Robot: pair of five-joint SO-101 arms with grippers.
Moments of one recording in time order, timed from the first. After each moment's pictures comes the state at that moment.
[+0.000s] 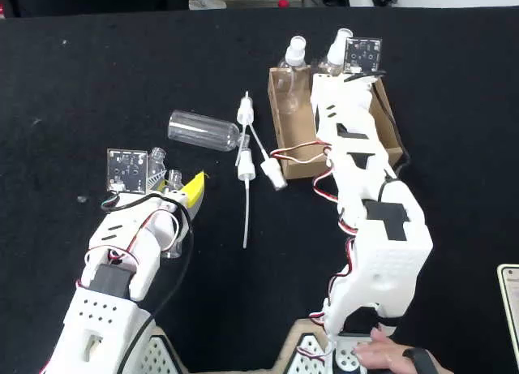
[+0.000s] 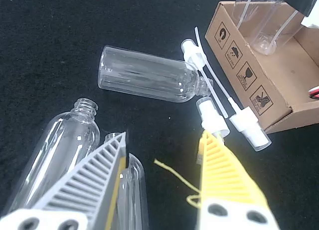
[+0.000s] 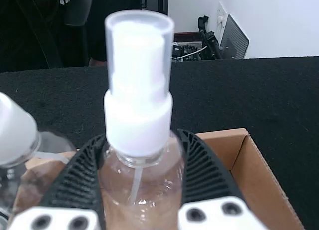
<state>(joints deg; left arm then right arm) 7.4 -76.6 86.9 23.7 7.8 2.9 24.0 22.0 -18.9 1.0</state>
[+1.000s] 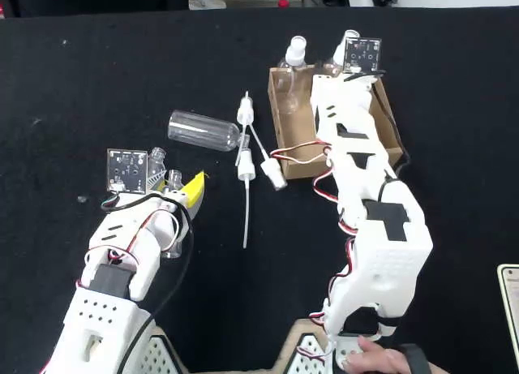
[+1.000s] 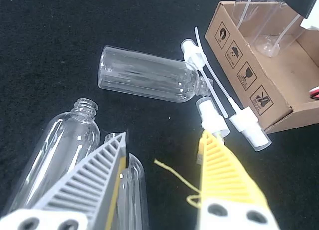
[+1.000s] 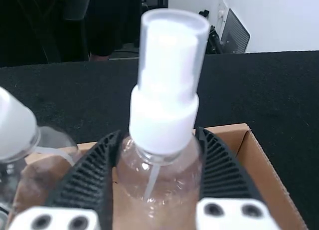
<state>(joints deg) 7.4 -76.6 86.9 23.7 7.8 2.9 24.0 22.0 -17.5 1.0</state>
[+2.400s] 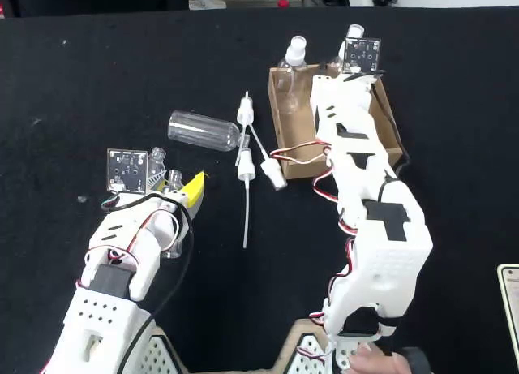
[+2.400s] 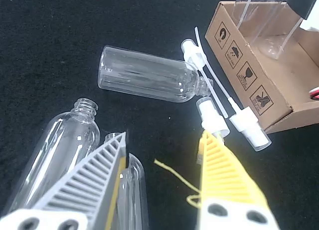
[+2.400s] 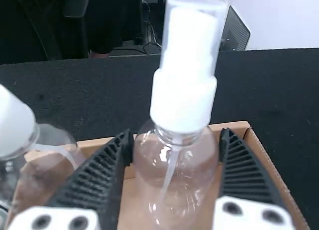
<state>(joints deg) 7.4 -76.6 86.9 23.7 7.8 2.9 24.0 22.0 -17.0 1.0</state>
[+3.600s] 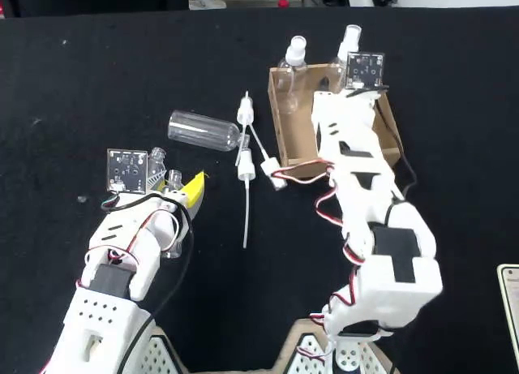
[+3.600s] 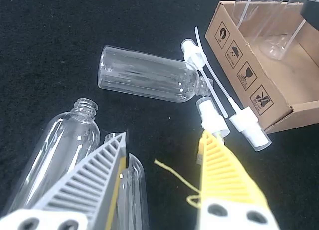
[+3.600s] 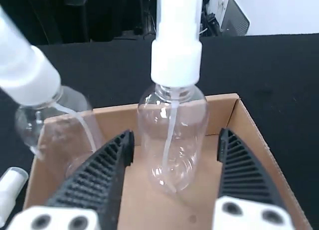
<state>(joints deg) 7.4 -76.6 86.9 23.7 7.8 2.9 8.5 39.4 -17.0 1.0</state>
